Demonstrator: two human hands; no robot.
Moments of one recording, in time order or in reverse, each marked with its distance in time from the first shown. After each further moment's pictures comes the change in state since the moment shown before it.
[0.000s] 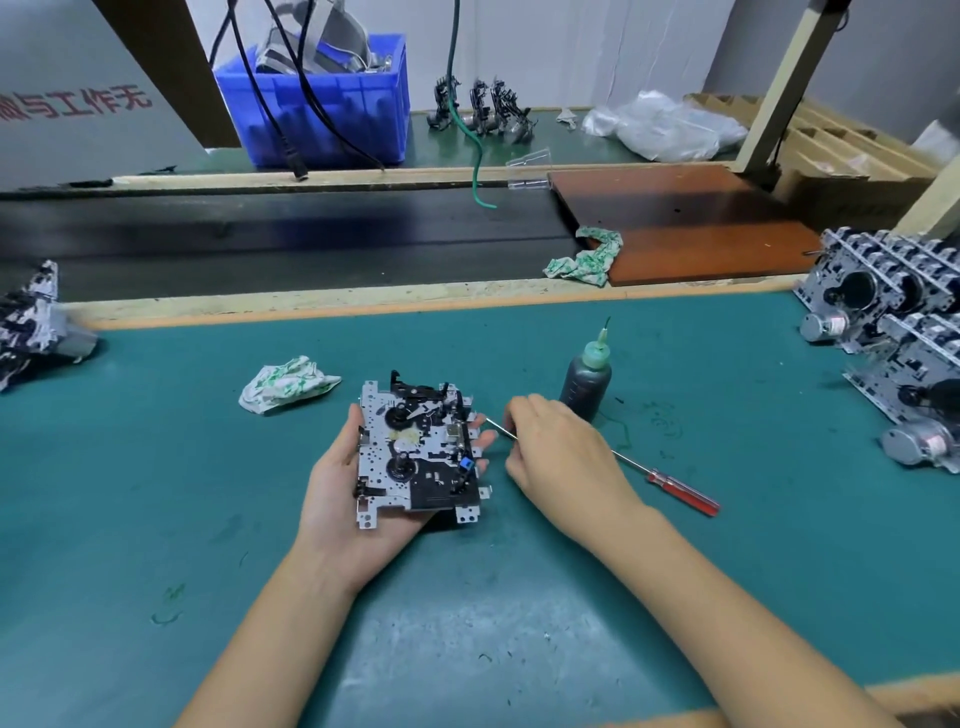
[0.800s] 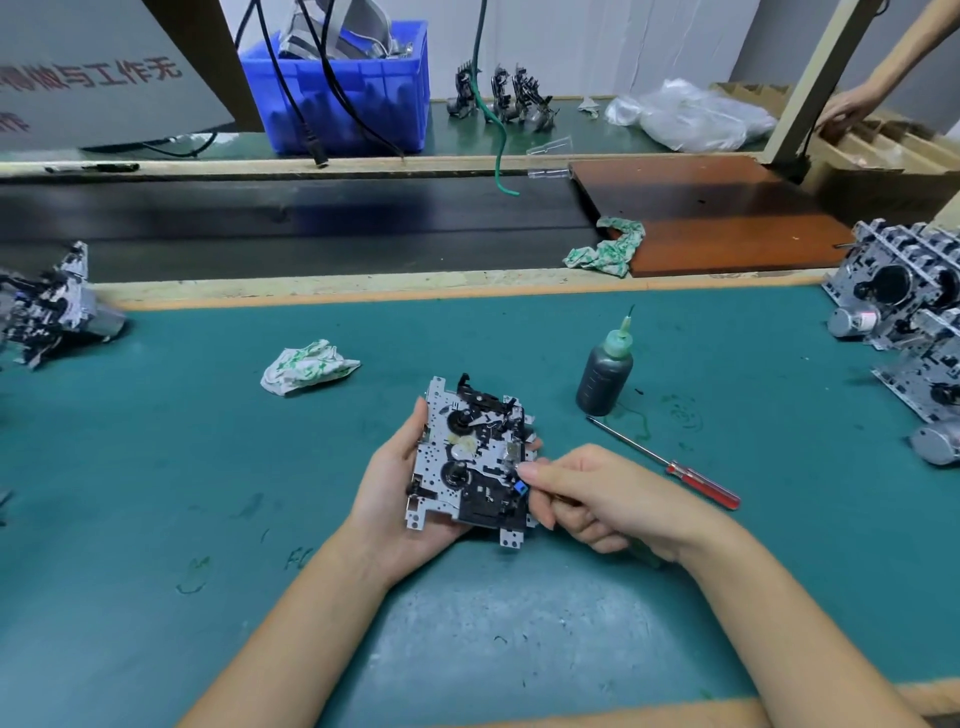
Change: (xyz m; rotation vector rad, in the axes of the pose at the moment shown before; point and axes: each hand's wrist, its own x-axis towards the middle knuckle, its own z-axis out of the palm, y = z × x) left_hand 0.006 -0.013 0.003 0.149 0.054 -0.165; right_hand -0.029 0.014 -0.018 1.165 -0.704 0.269
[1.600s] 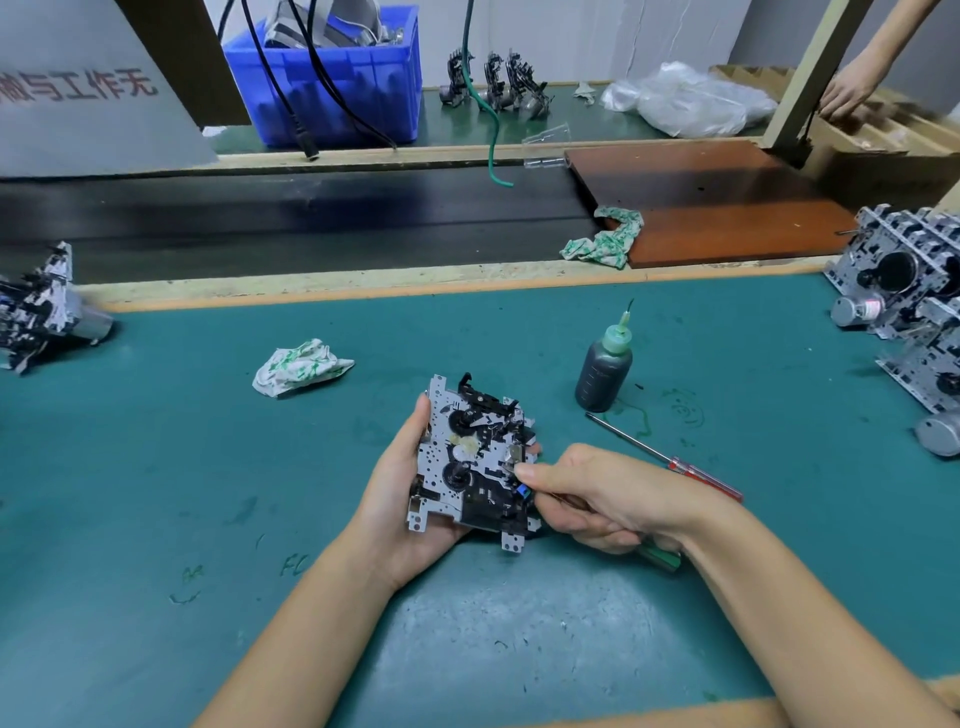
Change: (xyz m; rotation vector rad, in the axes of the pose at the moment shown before) left_hand 0.005 -0.004 0.000 0.089 0.053 0.008; right_hand 0.000 -0.007 -0.006 -0.037 -0.085 0.064
